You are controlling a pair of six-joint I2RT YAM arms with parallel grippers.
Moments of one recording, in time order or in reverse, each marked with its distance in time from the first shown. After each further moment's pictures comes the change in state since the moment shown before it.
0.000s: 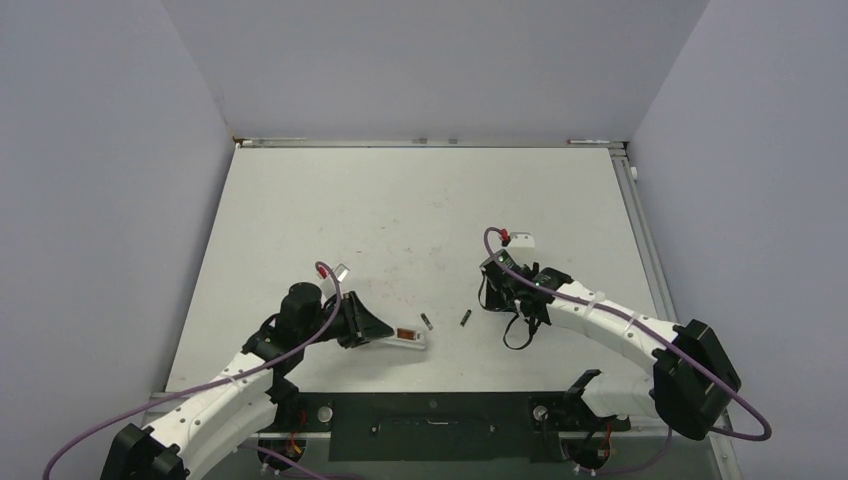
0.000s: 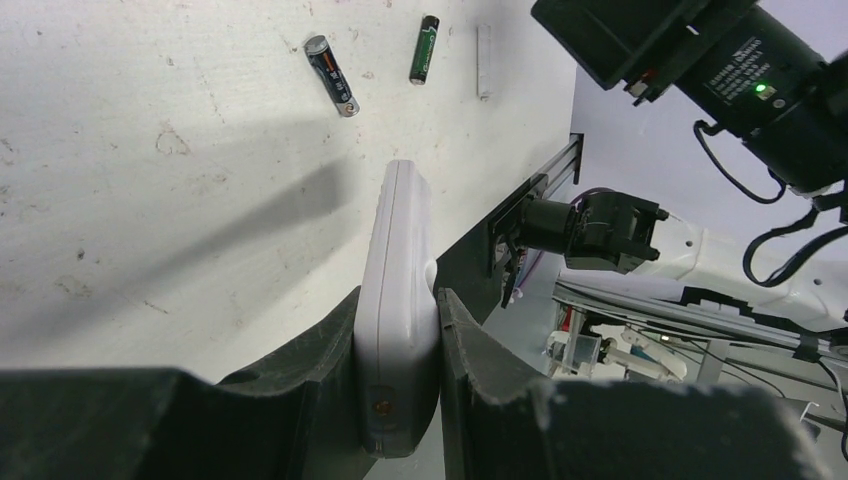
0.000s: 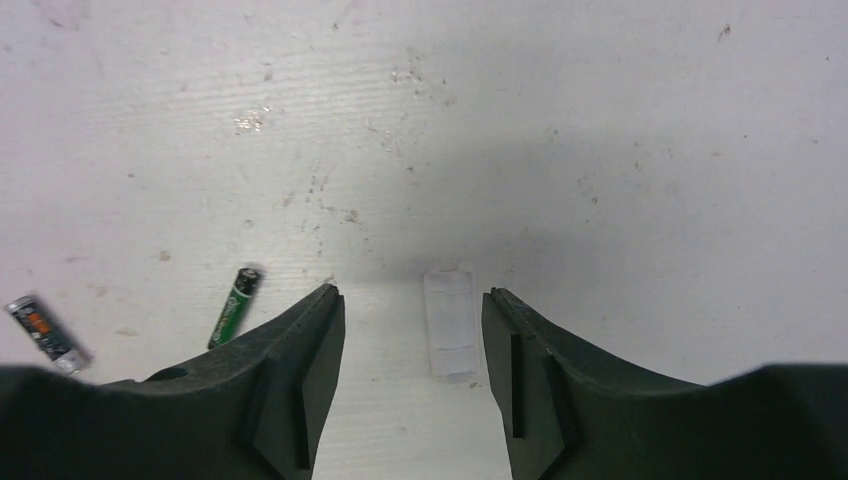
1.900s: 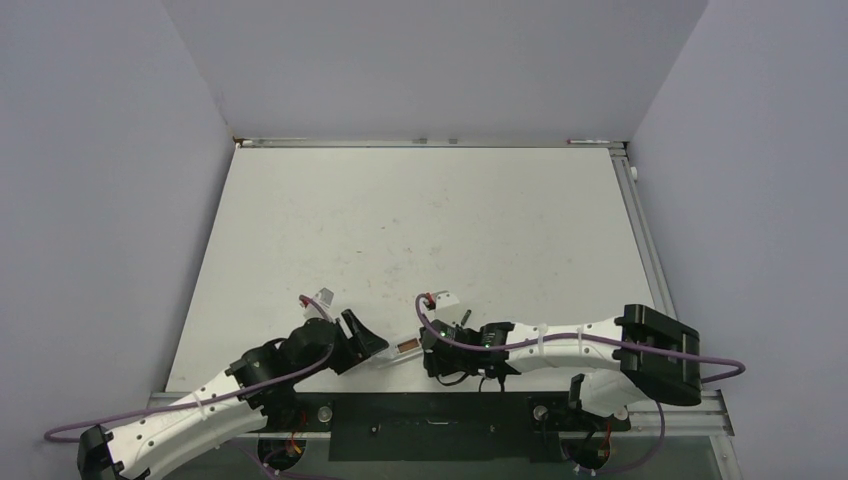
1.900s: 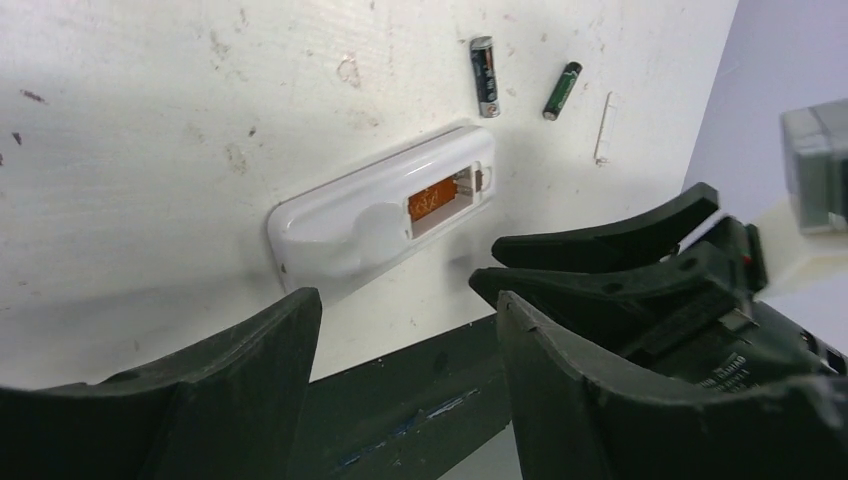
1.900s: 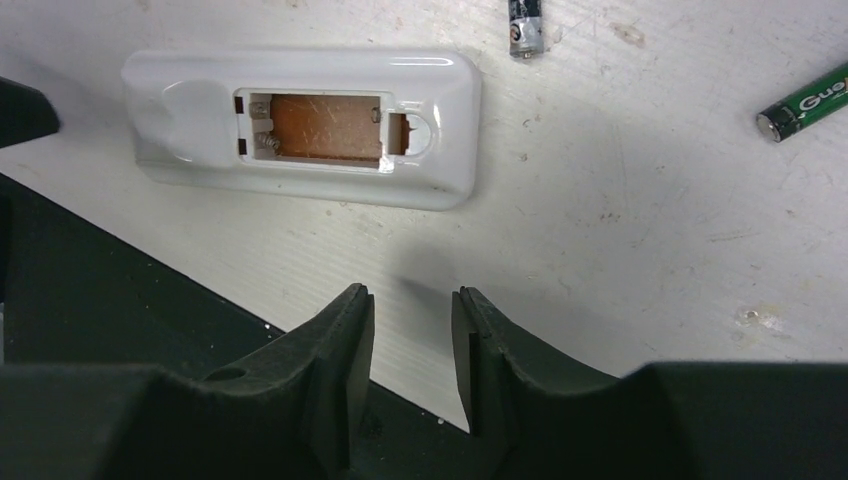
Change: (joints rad) left arm -0.440 -0.300 -0.021 -0.411 -0.659 -0.298; right arm 0.557 0.141 -0.049 0.318 -0.198 0.226
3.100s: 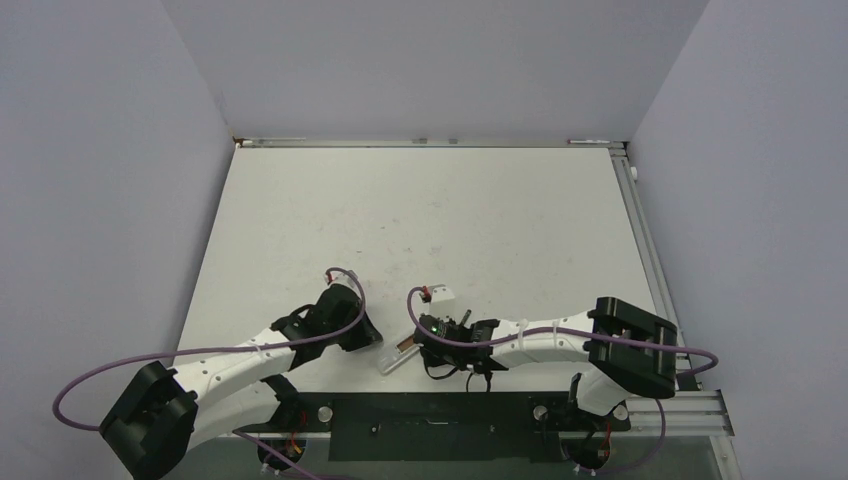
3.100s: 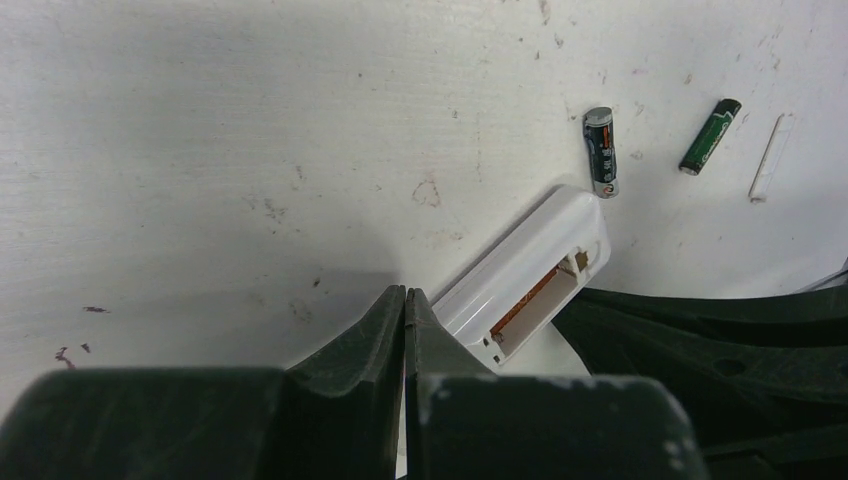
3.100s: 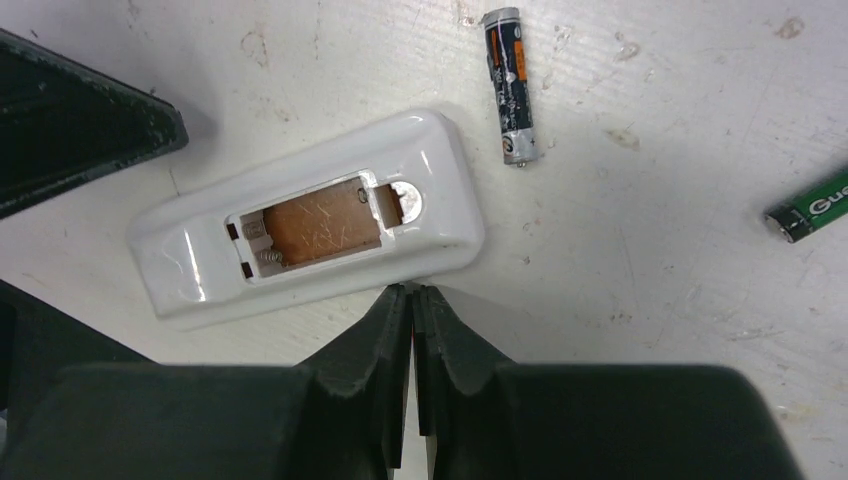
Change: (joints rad) left arm 0.236 0.571 0.109 0.267 0.147 0.341; right arm -0.031 0.124 0.014 0.135 0.072 0.021
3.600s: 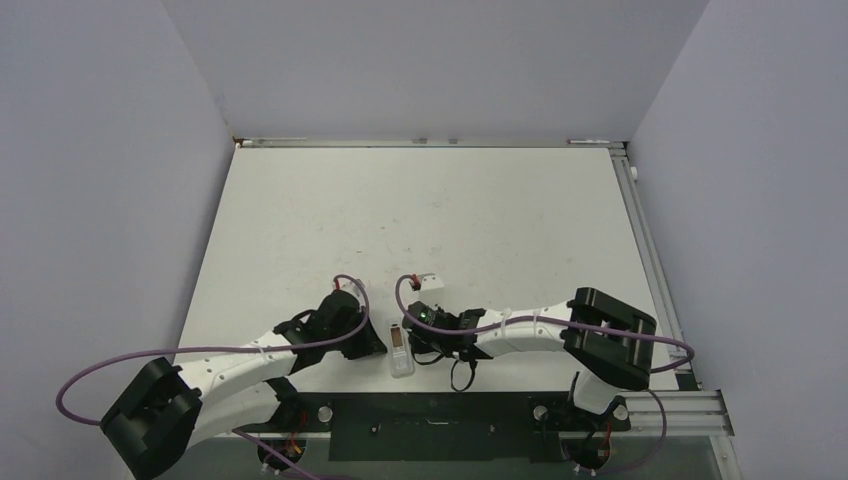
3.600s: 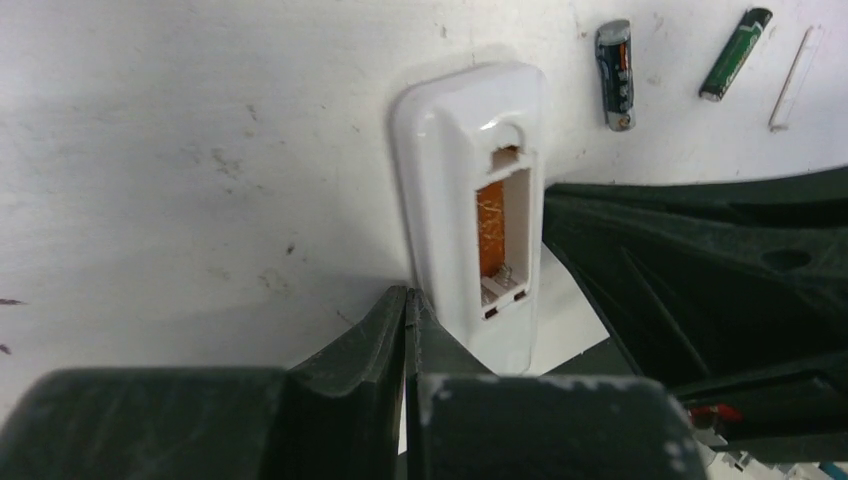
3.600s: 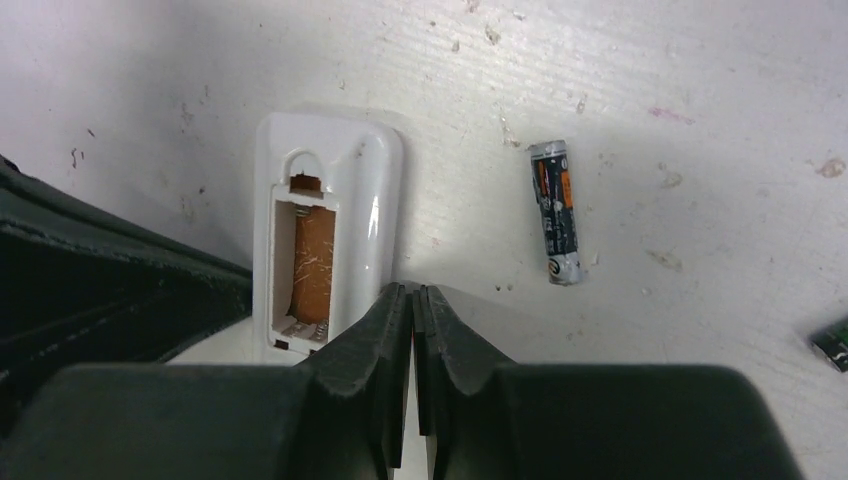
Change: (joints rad) left arm -0.015 0.027 -0.045 0.050 0.107 0.021; right arm -0.056 0.107 0.087 0.063 -0.009 -0.035
